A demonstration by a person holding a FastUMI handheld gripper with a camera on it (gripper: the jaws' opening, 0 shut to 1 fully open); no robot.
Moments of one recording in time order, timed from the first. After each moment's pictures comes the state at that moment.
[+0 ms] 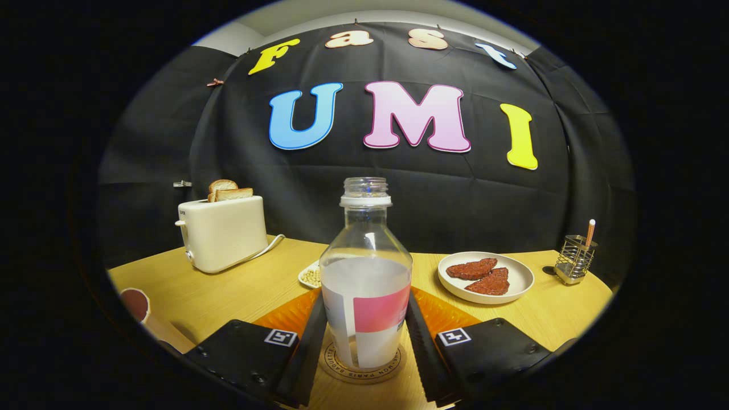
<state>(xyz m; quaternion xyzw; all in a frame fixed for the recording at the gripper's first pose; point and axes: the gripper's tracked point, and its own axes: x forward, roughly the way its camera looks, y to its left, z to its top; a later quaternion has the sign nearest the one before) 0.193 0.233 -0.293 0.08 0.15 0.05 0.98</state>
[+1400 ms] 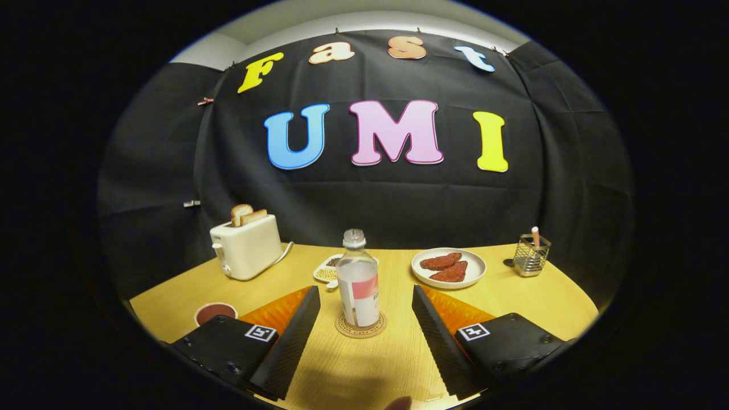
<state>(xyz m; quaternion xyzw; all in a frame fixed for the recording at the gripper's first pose) 0.083 0.191 -0.175 0.11 0.16 0.02 0.98</state>
